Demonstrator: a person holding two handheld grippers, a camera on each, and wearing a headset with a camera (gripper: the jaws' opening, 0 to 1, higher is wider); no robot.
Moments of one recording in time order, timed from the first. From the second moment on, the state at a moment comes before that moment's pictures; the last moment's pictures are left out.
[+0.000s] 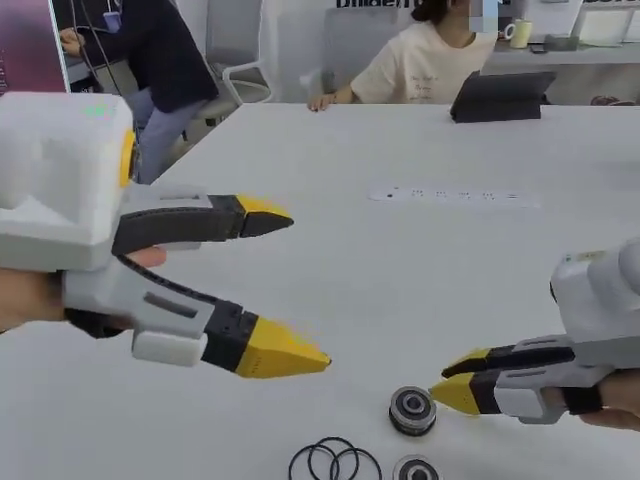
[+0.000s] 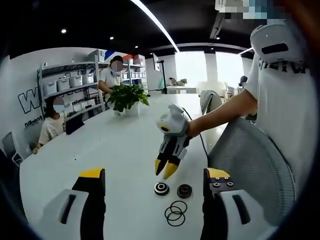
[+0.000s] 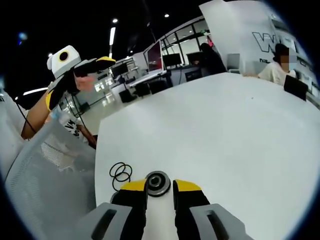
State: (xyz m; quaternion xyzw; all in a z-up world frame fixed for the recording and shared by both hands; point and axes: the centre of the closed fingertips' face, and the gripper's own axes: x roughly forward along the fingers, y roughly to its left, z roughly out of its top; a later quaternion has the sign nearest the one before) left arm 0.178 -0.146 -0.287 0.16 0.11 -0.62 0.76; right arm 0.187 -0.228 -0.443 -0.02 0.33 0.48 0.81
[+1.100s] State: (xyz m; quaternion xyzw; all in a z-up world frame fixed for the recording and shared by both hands) left arm 0.194 -0.221 -0.397 0.14 0.13 -0.62 0.76; right arm 0.177 -0.222 -0.473 -0.09 0.34 0.50 0.79
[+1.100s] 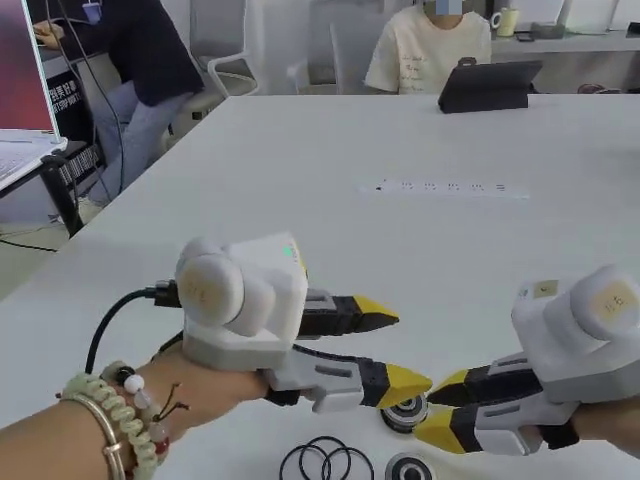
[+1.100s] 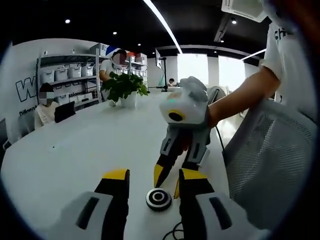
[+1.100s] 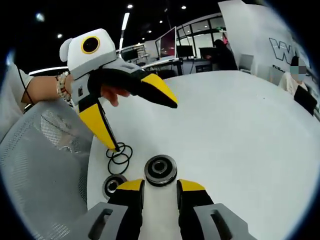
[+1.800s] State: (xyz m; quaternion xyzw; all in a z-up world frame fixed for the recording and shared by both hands) left arm 0.191 -0.215 -0.449 0.20 0.19 -0.61 0.75; right arm 0.178 -0.216 -0.475 -0.11 0.33 0.50 0.79
